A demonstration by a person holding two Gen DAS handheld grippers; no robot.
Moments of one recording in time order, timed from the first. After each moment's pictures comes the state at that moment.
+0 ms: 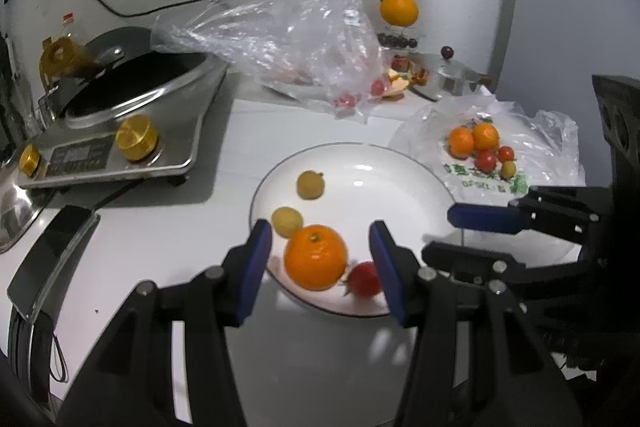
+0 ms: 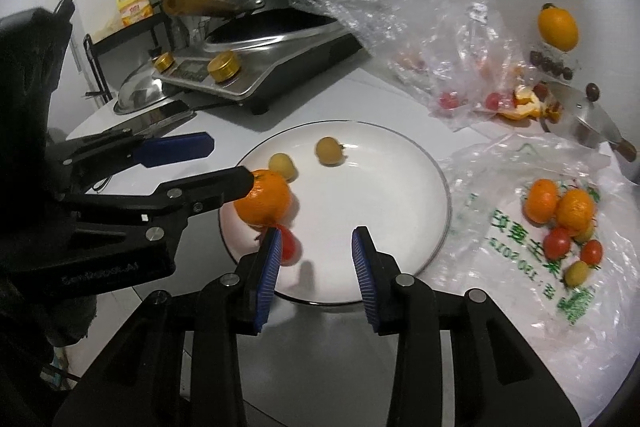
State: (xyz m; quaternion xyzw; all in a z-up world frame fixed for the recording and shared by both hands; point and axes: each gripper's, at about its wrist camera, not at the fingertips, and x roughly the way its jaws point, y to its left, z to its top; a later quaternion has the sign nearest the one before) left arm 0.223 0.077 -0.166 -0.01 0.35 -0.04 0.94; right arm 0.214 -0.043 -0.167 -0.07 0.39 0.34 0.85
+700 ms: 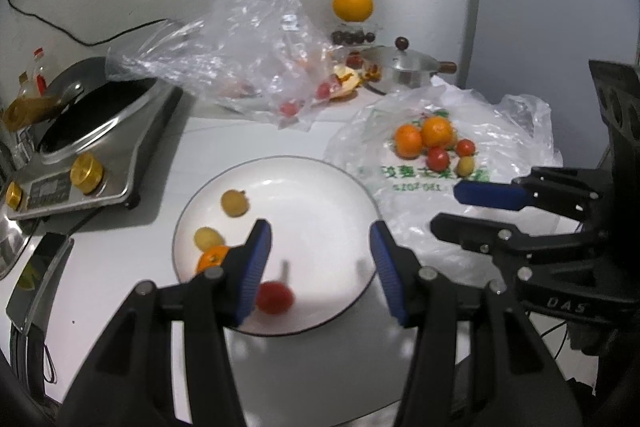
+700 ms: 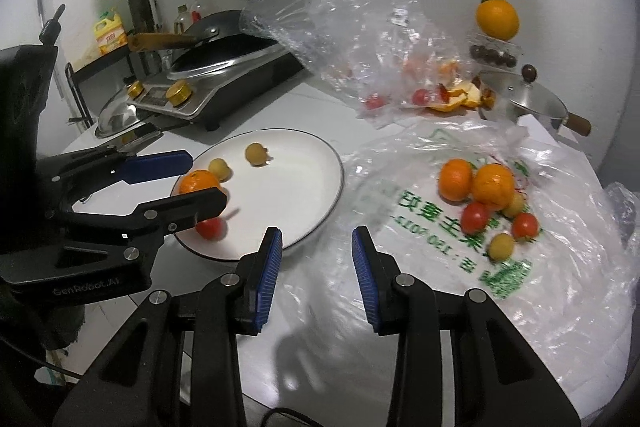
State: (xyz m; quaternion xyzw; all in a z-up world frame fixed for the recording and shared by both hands) left arm 0.227 0.002 -0.153 0.03 0.35 -0.07 0.93; right arm 0.214 -0.126 -0.156 -0.04 0.37 0.30 0.88
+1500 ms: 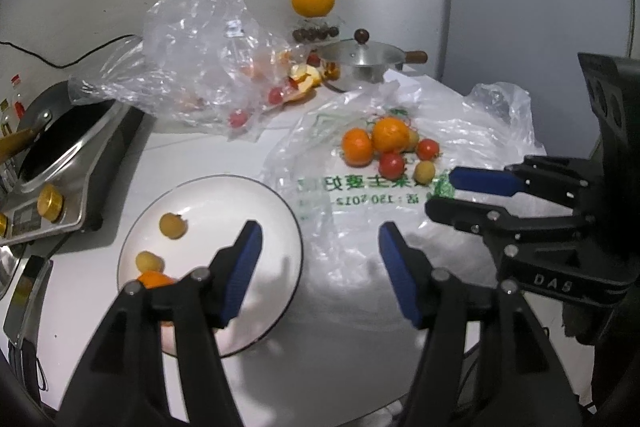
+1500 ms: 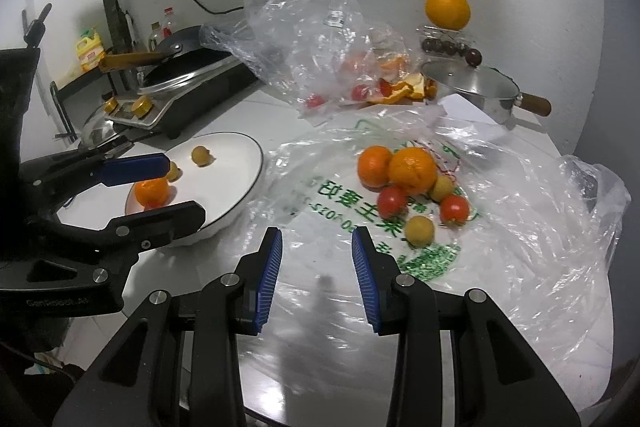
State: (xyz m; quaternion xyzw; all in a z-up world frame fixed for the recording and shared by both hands) left arm 0.246 -0.064 -0.152 0.05 0.36 -0.09 0.93; right arm 0.230 -0.196 -0.165 -0.02 0.37 0.27 0.89
